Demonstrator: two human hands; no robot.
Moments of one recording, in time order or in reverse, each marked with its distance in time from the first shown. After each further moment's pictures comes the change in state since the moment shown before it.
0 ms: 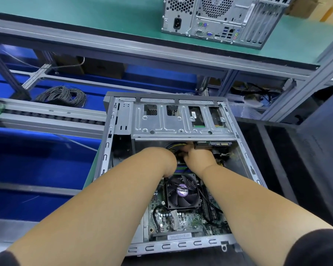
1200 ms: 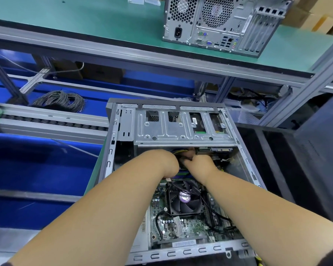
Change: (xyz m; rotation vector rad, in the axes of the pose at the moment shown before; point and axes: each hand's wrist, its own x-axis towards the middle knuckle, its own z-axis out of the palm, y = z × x) left_hand -0.009 -0.009 -0.006 -0.327 0.076 -0.061; right_hand -0.009 -0.005 -0.007 0.421 -0.077 0.189
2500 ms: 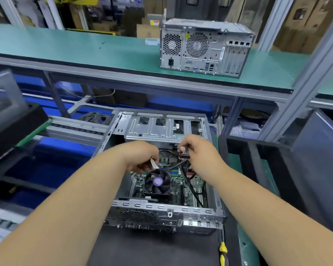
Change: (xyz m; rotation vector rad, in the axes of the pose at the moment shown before) left_hand -0.093 0.058 0.014 -1.141 0.326 -0.245; right_hand -0.124 0.015 -0.109 0.318 0.141 -0.453
